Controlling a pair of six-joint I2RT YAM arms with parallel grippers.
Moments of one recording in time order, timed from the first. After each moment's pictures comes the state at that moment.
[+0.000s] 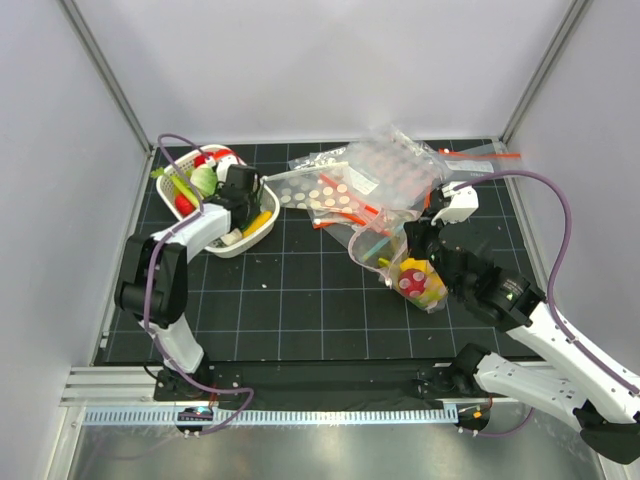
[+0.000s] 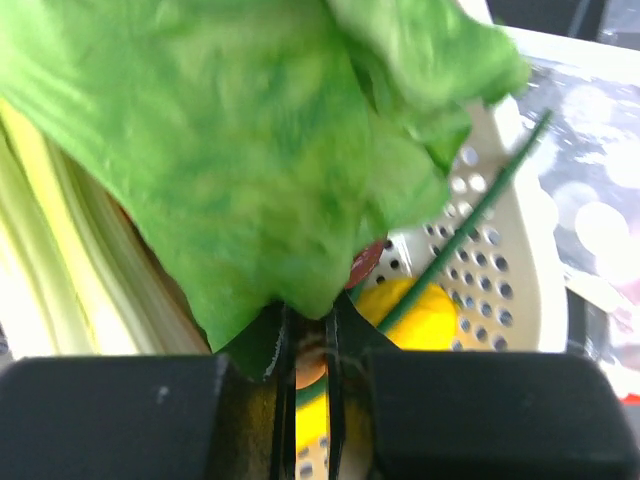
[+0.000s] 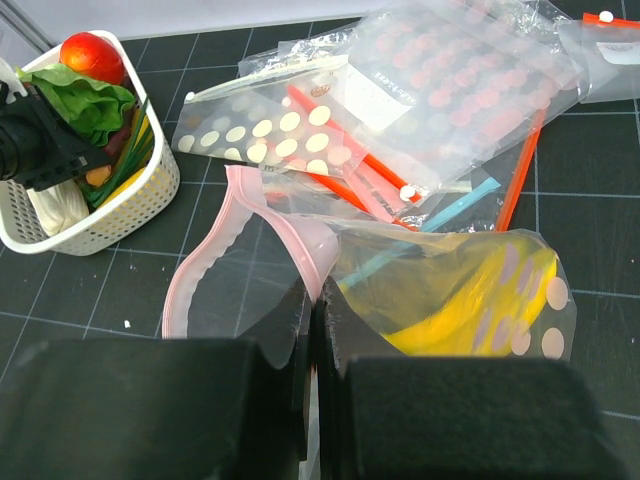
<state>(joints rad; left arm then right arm) -0.29 1.76 1.17 -0.20 -0.42 -0.53 0.79 0.80 0.96 -0.47 0.54 0.41</state>
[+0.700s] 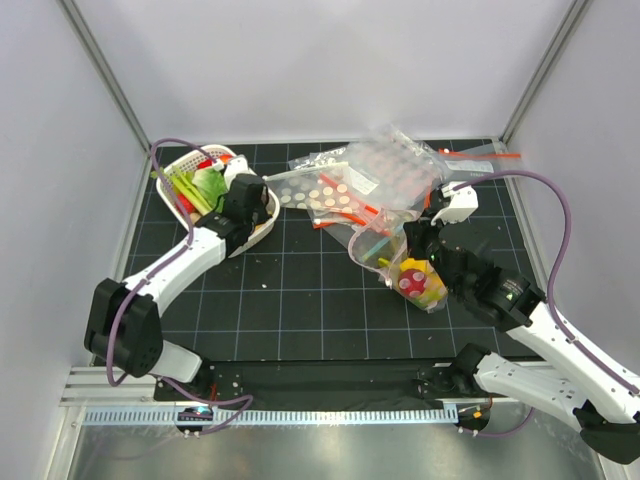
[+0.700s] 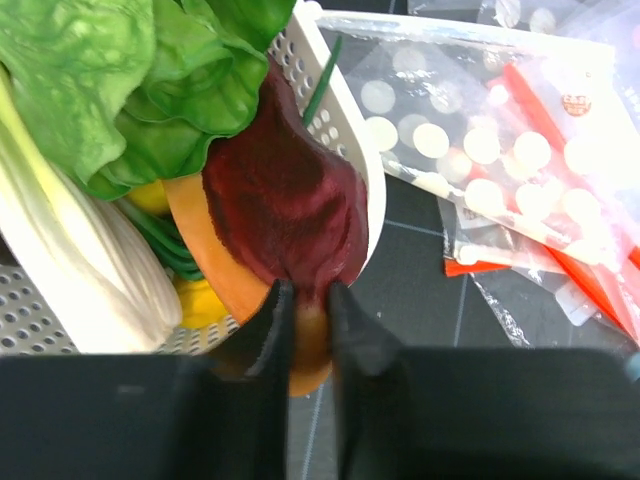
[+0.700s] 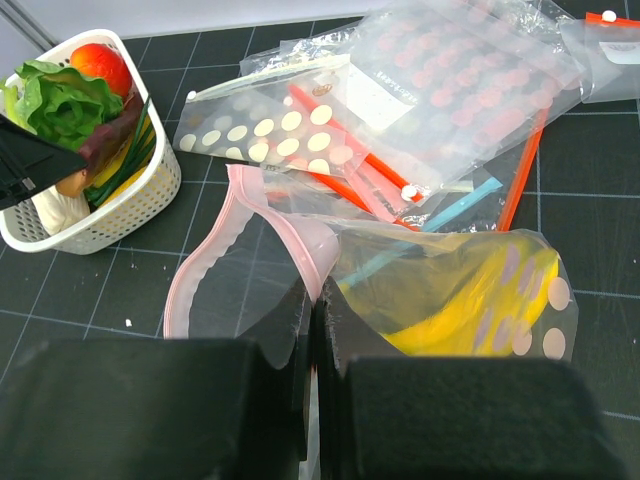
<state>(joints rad) -0.45 1.44 1.05 -0.23 -0.43 -0.56 0.79 0.80 0.96 -0.47 0.54 0.41</state>
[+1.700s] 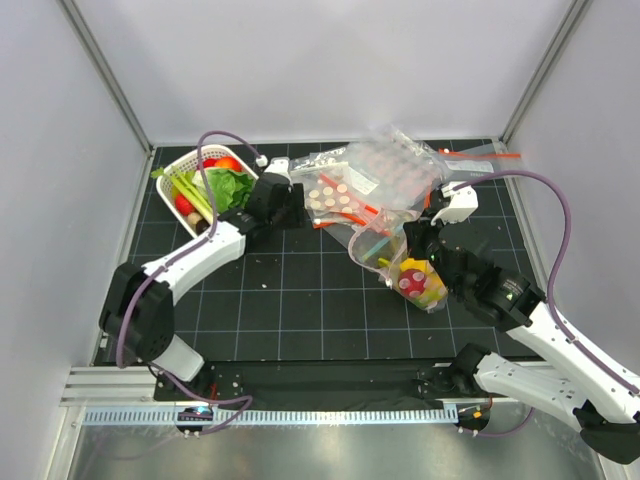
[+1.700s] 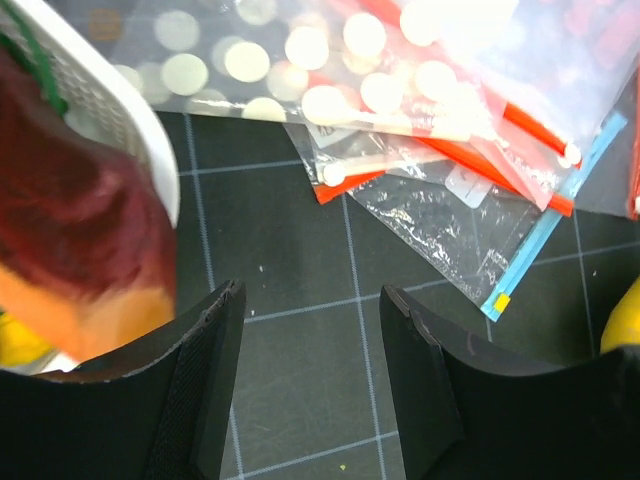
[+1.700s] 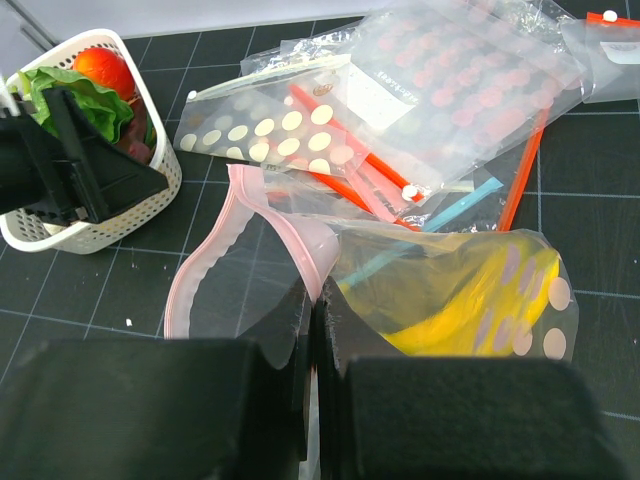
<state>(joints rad) -0.57 1.53 1.13 -0.22 -0.21 -0.45 0.79 0.80 0.96 -0.47 0.54 0.41</state>
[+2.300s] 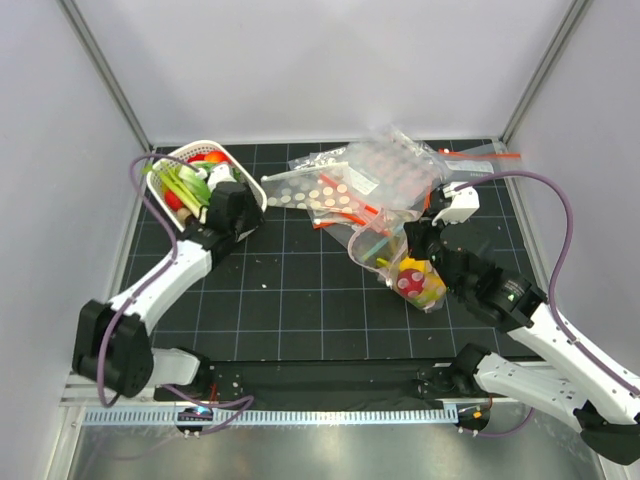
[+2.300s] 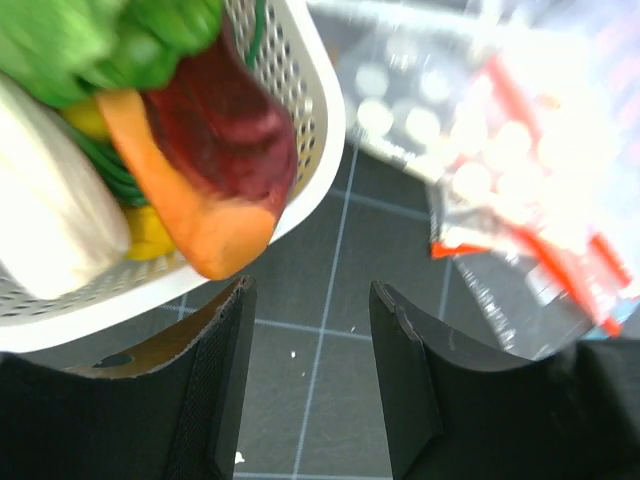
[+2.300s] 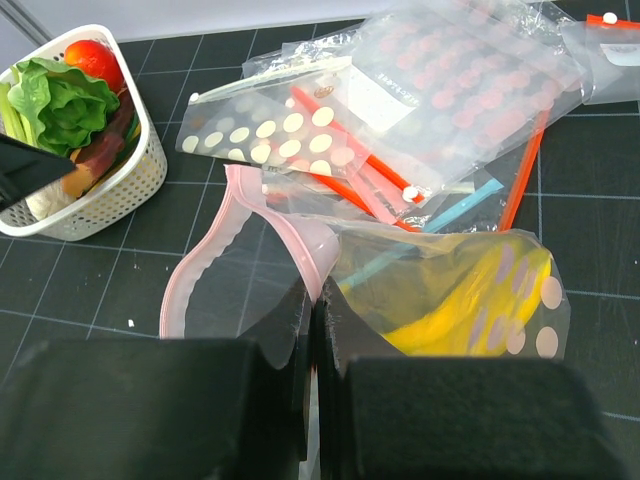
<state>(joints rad) -0.38 1.37 0.95 -0.20 -0.28 -0.60 0.79 0.79 0.96 -0.47 0.54 0.41</state>
